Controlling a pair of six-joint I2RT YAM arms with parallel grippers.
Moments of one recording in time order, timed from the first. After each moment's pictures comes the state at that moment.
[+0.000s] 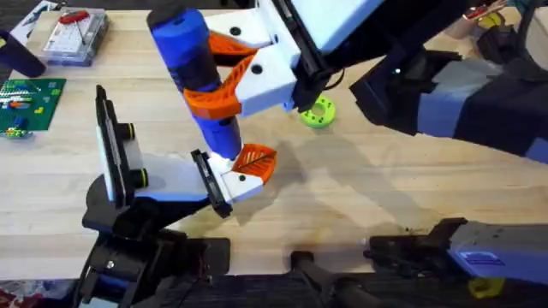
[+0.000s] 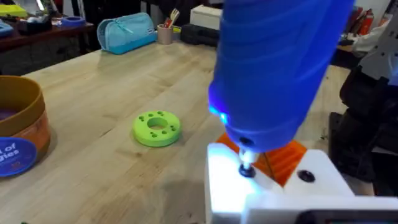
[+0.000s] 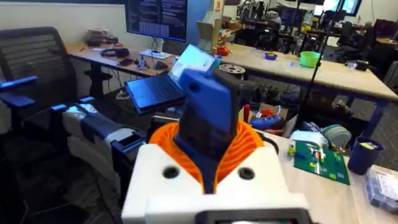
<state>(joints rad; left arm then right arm) -0.22 0.00 0.01 -0.07 0.89 -0.06 0.69 1.49 0.96 0.92 -1.24 0.24</state>
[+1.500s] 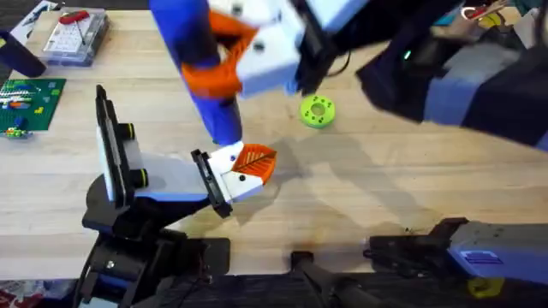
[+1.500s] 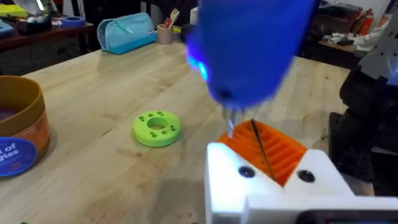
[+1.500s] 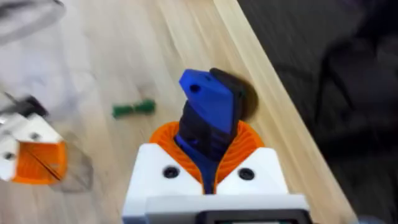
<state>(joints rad) -0.22 0.00 0.01 -0.07 0.89 -0.06 0.66 1.49 1.03 0.86 -1.25 0.25</state>
